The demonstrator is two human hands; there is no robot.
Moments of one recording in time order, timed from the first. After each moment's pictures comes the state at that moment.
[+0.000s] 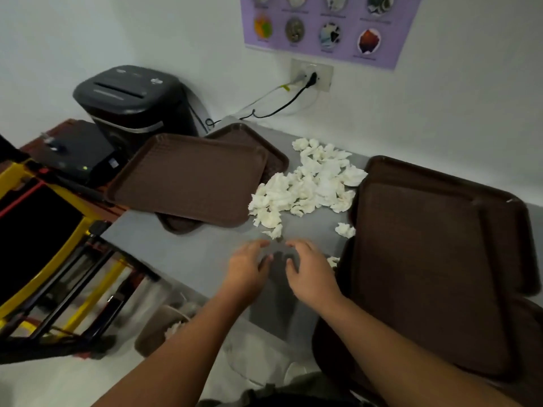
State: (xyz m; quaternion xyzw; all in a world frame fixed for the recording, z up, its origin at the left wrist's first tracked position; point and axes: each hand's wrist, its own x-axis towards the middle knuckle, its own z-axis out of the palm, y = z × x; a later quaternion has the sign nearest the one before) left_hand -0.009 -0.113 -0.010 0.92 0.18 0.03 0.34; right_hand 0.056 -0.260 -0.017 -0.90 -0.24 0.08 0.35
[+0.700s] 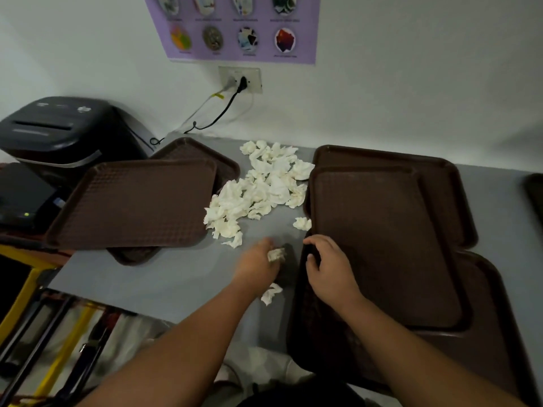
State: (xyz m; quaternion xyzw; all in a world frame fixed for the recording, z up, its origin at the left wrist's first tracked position) left_hand 0.064 -0.178 -0.038 0.93 0.11 -0.08 0.33; right_hand 0.073 -0.362 -0.017 -0.90 -0.13 0.01 0.42
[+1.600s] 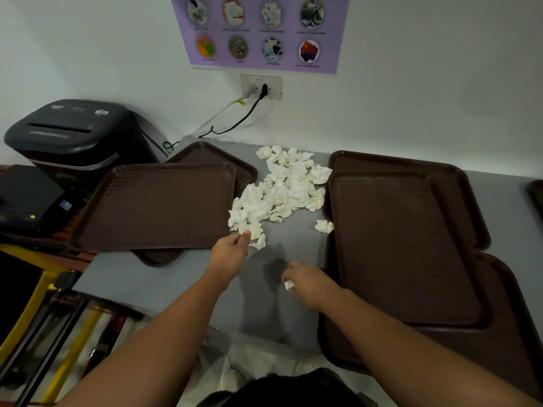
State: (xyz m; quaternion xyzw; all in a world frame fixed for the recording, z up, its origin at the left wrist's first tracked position) left_hand 0.058 -0.066 -0.018 0.79 0.25 -0.03 0.56; right_hand 0.068 -0.272 -0.030 -0.91 -0.30 0.25 0.11
